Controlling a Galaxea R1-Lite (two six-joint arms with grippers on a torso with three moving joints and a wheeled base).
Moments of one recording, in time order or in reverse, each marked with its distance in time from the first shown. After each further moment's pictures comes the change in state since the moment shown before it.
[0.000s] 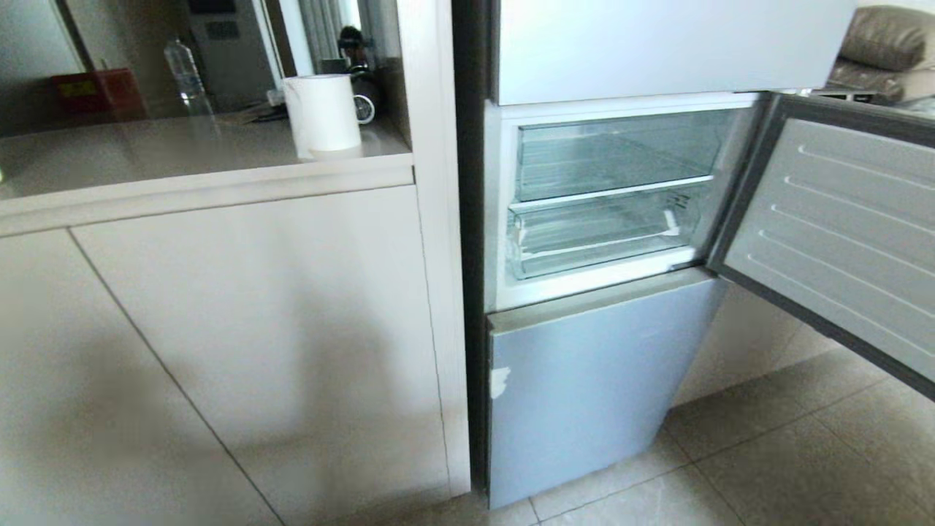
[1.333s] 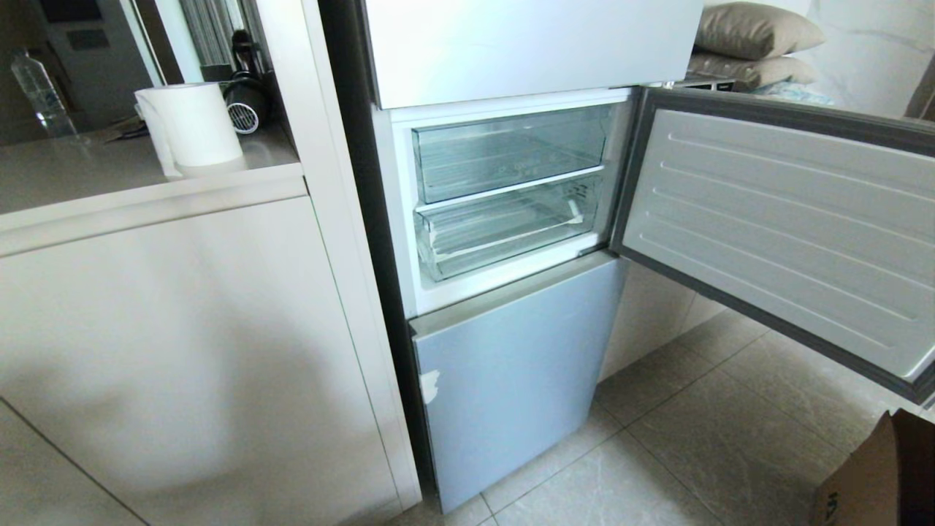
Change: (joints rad) left arm 0.001 0.000 0.000 0.000 0.000 0.000; right arm 0.296 0.565 -0.449 -0.138 0.161 0.199
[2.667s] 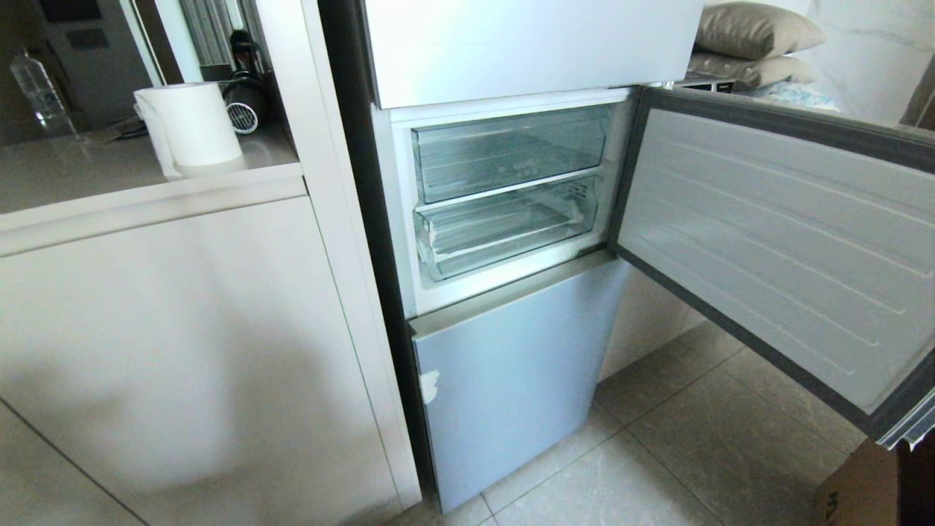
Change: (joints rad) left arm 0.000 0.000 0.000 0.000 0.000 0.000; right arm 0.069 -0.352 0.187 0.030 0.166 0.240
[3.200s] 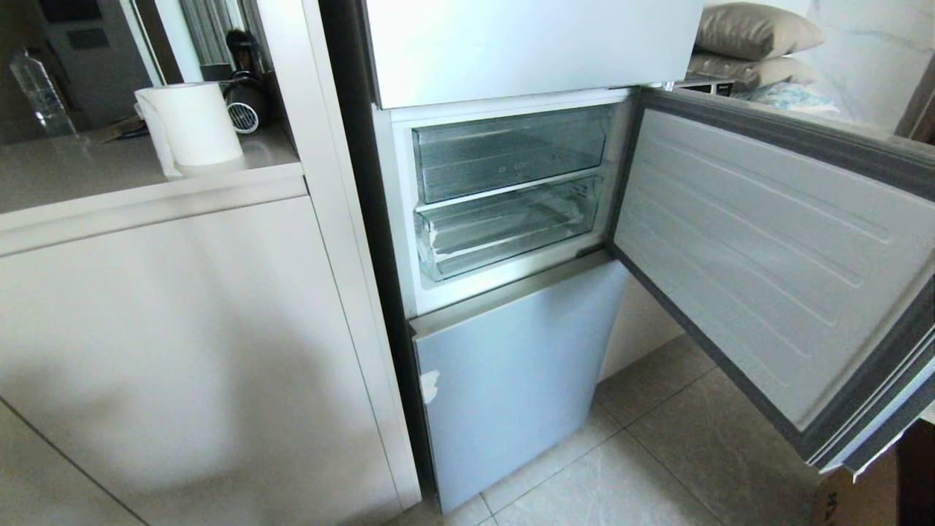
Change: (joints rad) left arm 0.000 0.000 0.000 0.000 0.000 0.000; right arm -0.139 -0.302 -0.014 0.299 -0.355 0.042
